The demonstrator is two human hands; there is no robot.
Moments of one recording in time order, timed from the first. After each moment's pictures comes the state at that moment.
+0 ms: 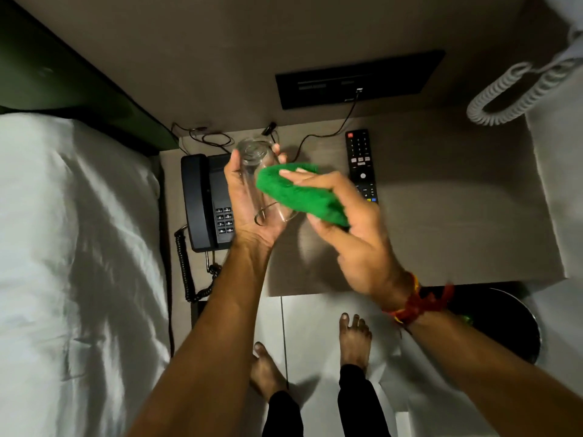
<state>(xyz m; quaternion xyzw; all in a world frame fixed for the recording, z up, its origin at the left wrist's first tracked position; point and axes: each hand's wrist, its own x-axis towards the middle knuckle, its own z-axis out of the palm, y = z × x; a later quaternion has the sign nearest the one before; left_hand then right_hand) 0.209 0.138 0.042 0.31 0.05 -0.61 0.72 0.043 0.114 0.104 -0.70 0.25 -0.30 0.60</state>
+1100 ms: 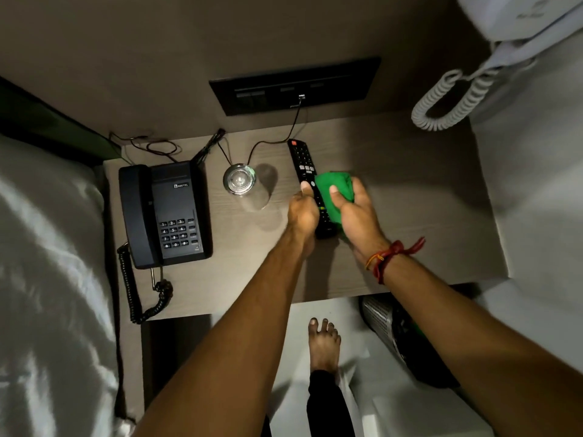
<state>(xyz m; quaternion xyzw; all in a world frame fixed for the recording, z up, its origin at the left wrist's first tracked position) 0.071 0.052 -0.012 0.73 0.04 -0.53 0.44 -0.011 0.030 0.001 -0.47 0.62 -0.20 0.60</state>
